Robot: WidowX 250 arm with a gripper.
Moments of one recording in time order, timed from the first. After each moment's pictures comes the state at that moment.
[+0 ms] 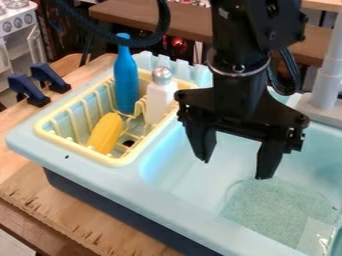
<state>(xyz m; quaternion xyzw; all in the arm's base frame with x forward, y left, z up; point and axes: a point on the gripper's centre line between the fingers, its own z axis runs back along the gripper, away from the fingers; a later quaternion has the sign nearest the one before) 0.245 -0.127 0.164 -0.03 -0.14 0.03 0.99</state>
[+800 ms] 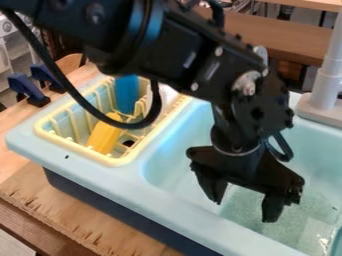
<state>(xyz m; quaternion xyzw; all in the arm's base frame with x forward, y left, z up) 0.257 -0.144 0.104 -0.06 -0.19 0.01 0.98</state>
